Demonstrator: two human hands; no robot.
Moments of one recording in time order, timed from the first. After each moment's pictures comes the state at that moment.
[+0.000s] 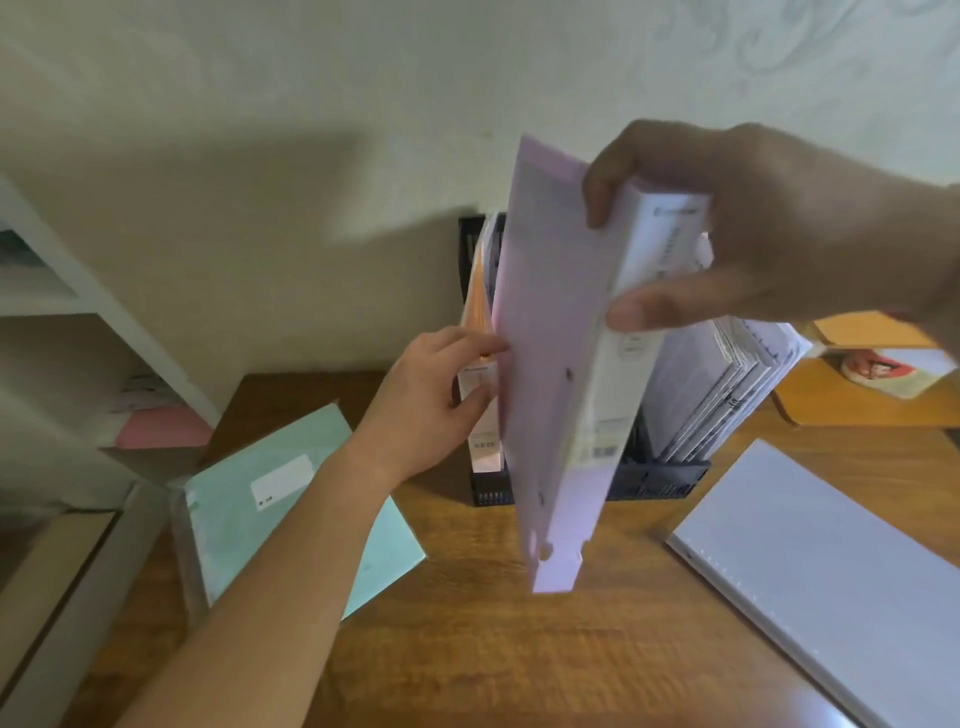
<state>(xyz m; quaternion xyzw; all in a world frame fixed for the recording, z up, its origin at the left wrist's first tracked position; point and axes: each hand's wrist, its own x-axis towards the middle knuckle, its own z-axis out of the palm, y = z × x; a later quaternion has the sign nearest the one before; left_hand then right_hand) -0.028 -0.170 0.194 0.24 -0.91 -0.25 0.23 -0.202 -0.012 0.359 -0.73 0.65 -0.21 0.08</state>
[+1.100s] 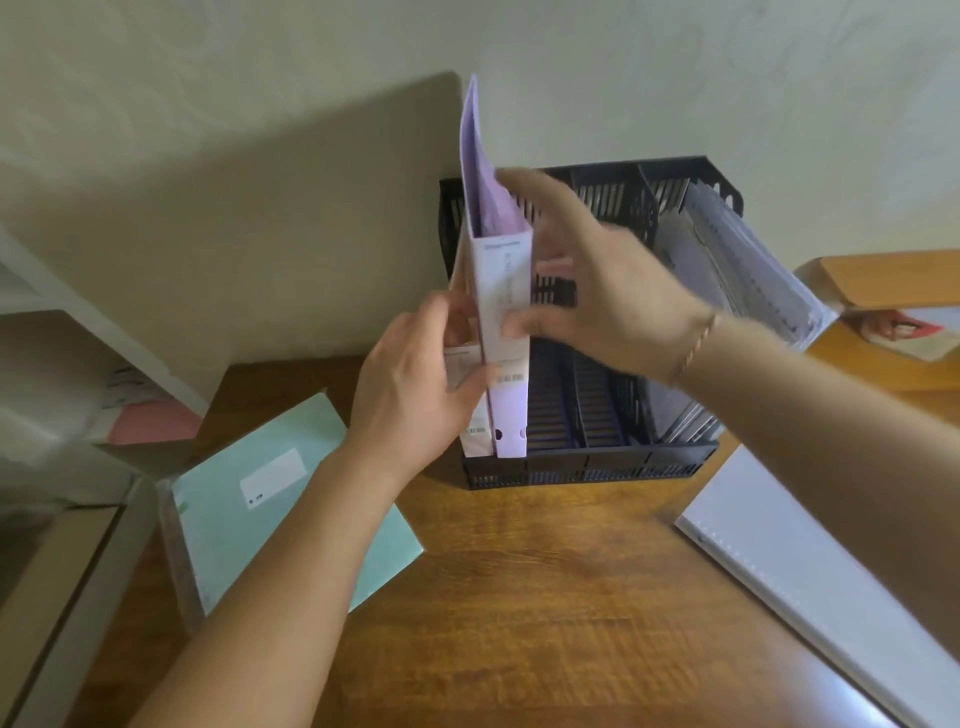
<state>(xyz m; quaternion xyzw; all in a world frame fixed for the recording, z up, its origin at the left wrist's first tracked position) -0.049 -0.170 0.188 0.28 -0.90 -0.17 0.28 -0.226 -0.080 0.237 -0.67 0.66 -0.35 0.06</state>
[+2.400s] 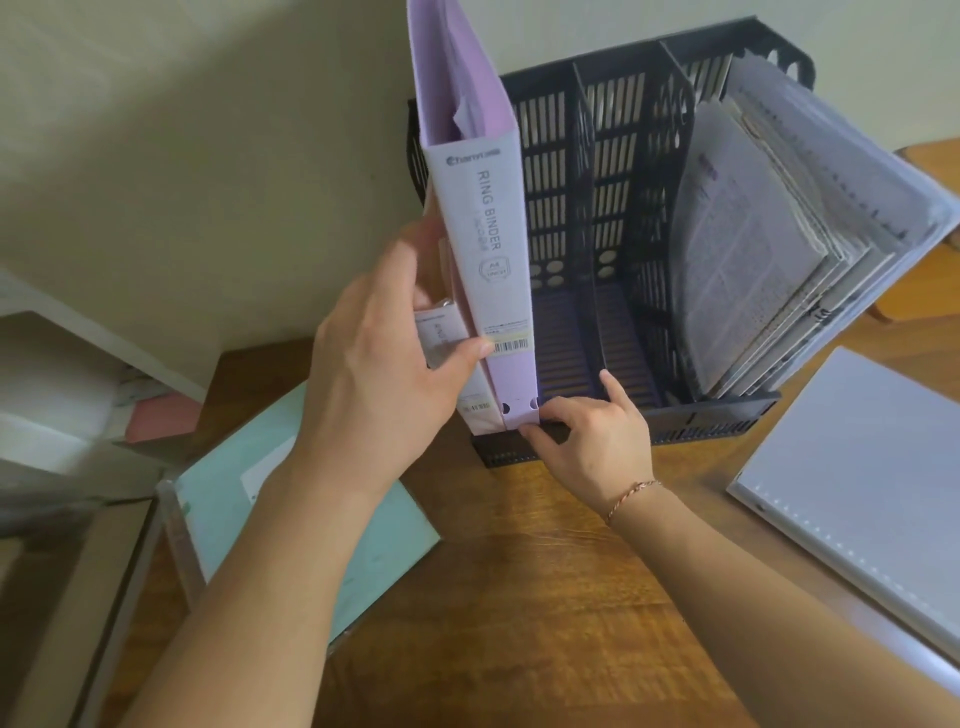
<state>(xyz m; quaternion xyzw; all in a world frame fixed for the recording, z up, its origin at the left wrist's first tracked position) -0.050 -0.170 0.184 0.30 -0.90 -0.15 0.27 -0.182 -0.075 0.002 -0.47 0.83 -0.30 -0.03</state>
